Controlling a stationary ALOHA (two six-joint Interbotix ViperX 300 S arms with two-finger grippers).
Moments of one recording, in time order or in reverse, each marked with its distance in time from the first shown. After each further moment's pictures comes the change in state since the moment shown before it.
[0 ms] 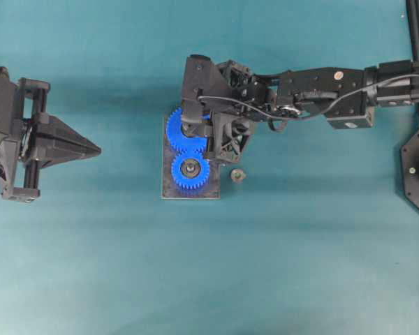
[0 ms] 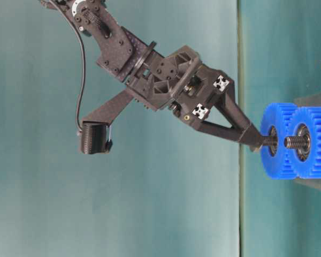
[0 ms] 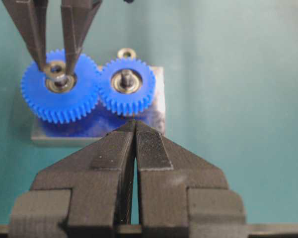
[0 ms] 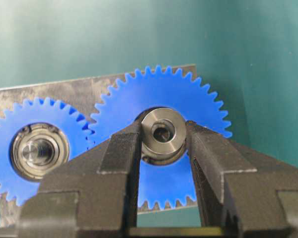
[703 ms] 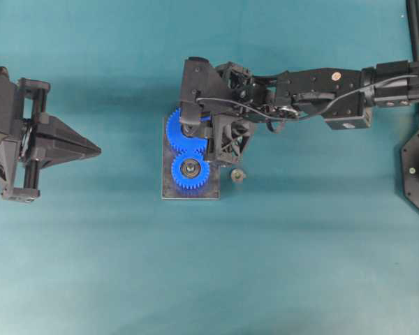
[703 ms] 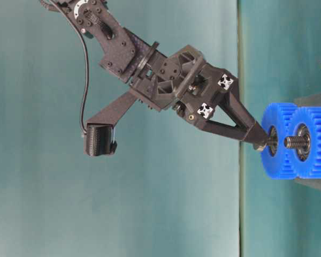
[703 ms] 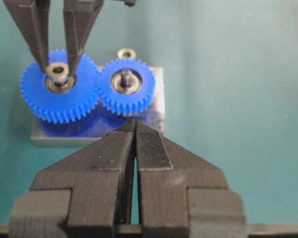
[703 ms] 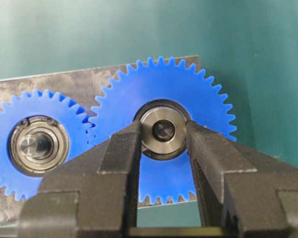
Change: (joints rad) left arm 0.000 0.000 -0.002 0.000 -0.002 -0.002; right arm 0.000 0.011 -0.005 0.000 0.008 0.002
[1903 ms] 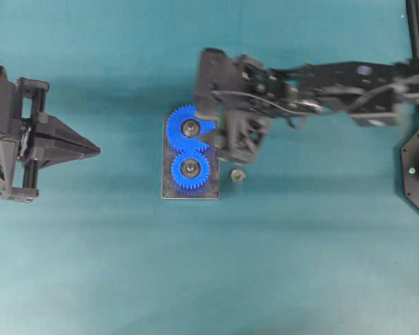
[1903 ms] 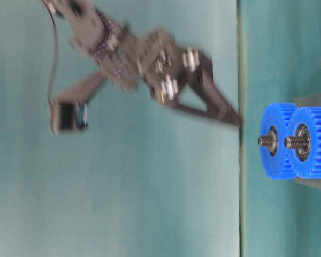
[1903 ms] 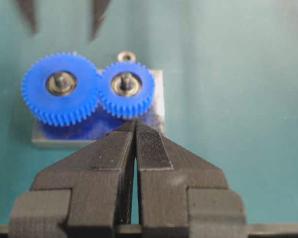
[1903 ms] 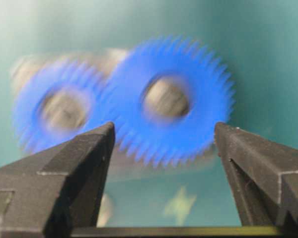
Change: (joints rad) left arm 0.000 -0.018 0.002 0.000 0.002 0.000; right arm 0.037 -0.173 0.092 0.002 0.067 -0.002
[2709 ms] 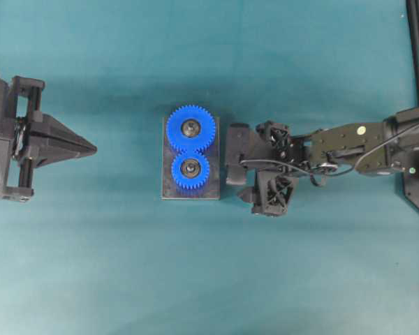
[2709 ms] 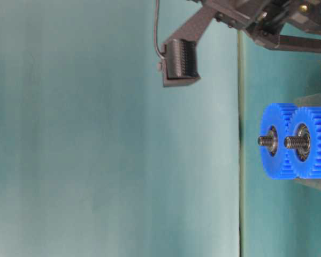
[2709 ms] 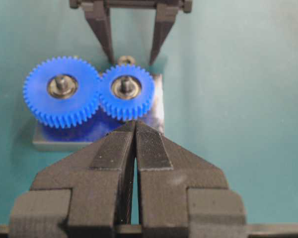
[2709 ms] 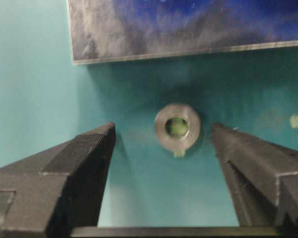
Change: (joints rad) left arm 0.000 -0.015 0.008 0.000 0.000 0.002; right arm 0.130 0.158 0.202 0.008 -0.216 0.121
